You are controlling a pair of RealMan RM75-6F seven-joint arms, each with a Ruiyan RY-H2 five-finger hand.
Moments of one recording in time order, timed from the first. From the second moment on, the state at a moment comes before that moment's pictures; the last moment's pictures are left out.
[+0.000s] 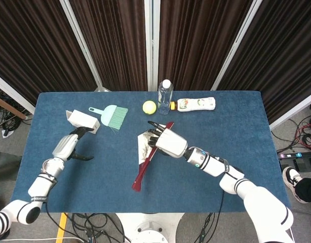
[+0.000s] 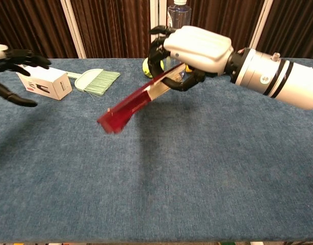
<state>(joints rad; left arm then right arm) -0.52 -1.41 -0.20 -1.36 1.36 0.88 -0.44 1.00 -1.85 -0.06 -0.60 -1.77 1.33 0.43</state>
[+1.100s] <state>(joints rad) -0.68 -1.65 -0.33 -1.35 1.17 0.81 -0.67 1.15 -1.55 0.23 -1.29 -1.42 0.90 0.07</state>
